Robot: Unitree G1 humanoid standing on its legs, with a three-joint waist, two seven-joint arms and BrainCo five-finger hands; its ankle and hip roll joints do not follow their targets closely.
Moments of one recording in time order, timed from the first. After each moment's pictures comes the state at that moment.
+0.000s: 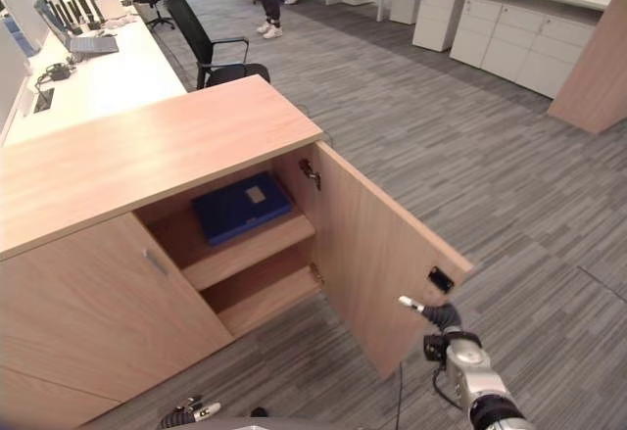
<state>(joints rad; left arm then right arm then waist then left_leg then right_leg) 0.19 0.23 -0.15 1.06 -0.30 -0.12 -0.10 0.00 -0.49 0.32 0.71 0.44 -0.10 -0.03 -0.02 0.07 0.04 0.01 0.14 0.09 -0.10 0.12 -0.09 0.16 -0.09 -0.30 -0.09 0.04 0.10</state>
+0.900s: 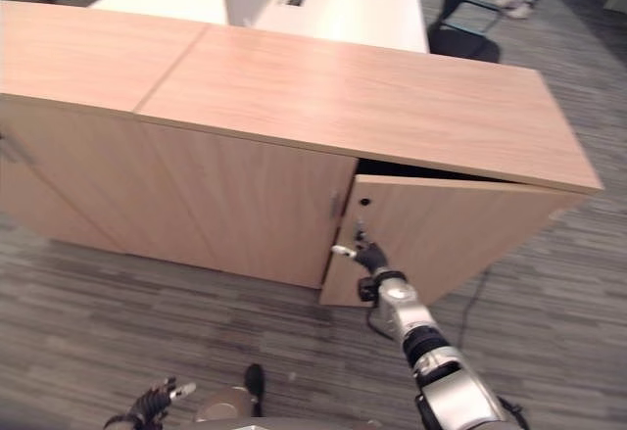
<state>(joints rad) 0.09 0.37 -0.16 1.02 -0.29 -0.13 -0.10 -0.44 -0.34 0.26 0.94 0.51 -0.07 -0.04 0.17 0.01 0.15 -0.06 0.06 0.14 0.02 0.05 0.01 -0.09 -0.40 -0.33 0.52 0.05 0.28</state>
